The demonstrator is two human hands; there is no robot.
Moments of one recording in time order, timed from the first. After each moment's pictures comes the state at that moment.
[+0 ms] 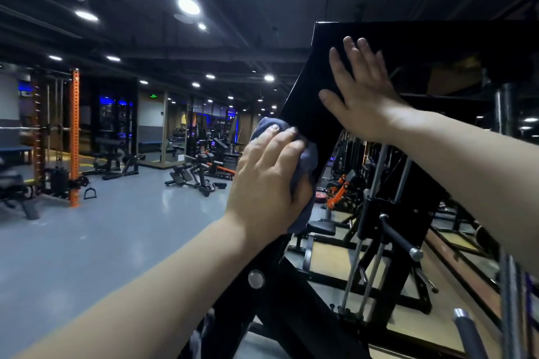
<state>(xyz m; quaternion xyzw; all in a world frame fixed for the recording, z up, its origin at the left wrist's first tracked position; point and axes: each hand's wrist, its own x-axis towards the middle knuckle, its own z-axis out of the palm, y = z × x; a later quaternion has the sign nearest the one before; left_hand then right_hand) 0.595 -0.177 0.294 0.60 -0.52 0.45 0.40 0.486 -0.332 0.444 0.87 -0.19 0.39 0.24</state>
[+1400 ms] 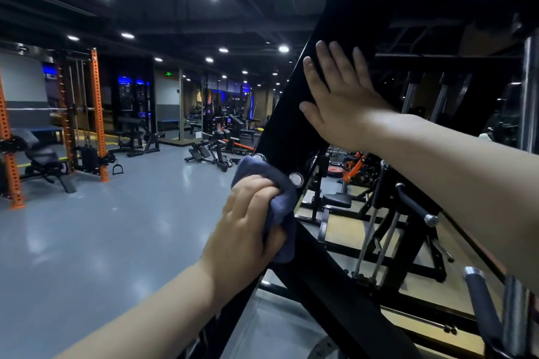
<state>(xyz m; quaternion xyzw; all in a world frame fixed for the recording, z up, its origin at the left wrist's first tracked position) 0.589 -0.110 0.184 0.61 -0.56 0.39 0.41 0.498 -0.278 0.372 0.88 -0.18 0.31 0.30</state>
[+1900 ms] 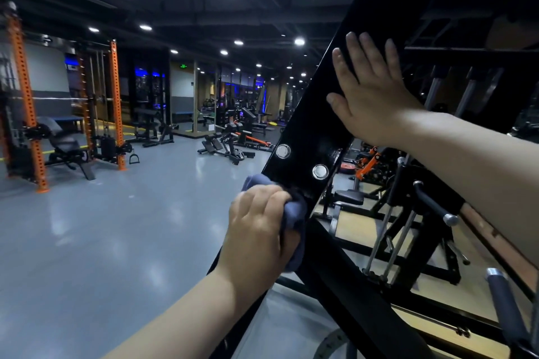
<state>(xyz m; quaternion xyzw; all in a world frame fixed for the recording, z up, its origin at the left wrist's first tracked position) 0.582 -0.100 0.157 0.66 -0.48 0.42 0.40 0.501 -0.284 0.367 0.88 -0.17 0.34 0.30</state>
